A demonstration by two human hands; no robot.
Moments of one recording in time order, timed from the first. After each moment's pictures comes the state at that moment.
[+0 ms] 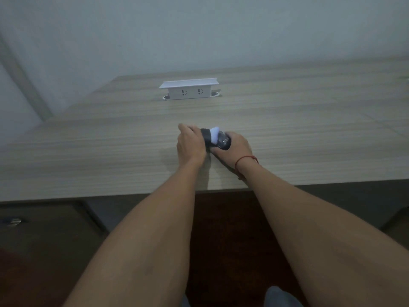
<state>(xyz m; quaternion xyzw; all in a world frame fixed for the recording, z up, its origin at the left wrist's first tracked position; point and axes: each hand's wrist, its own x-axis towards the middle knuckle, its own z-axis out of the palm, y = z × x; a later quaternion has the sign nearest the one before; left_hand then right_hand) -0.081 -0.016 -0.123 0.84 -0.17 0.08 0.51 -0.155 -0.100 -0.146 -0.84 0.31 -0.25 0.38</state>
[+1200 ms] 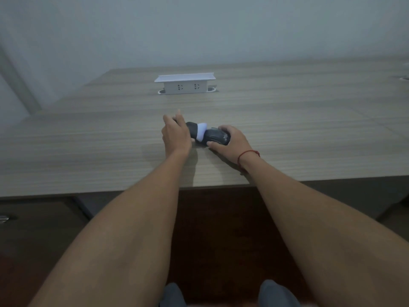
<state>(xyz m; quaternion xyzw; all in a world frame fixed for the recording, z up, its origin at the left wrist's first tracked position) -0.061 -0.002 -0.116 0.80 -0.15 0.09 0.57 -0.161 -0.107 -0.142 -0.85 0.27 -0.23 0.39</state>
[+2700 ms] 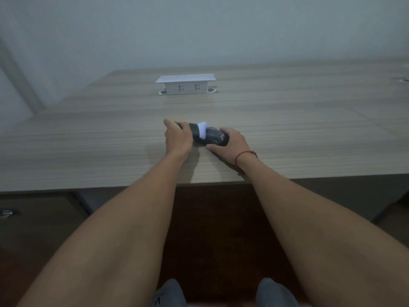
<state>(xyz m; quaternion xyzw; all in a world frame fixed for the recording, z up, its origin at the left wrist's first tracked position) -0.080 0.008 -0.113 0.81 -0.17 0.01 0.56 -0.170 -0.100 -0.140 -0.86 0.26 -0.23 0.38</state>
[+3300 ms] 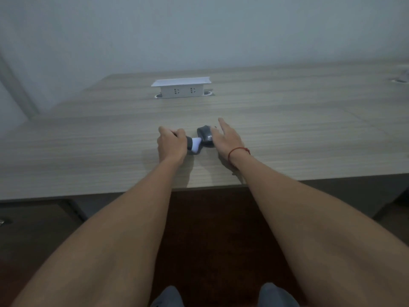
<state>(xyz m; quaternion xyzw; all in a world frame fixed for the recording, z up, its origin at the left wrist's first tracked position) -0.074 0.008 -0.123 0.83 -0.14 0.03 0.54 -0.151 -0.105 -0.130 -0.83 0.32 -0.23 0.39</state>
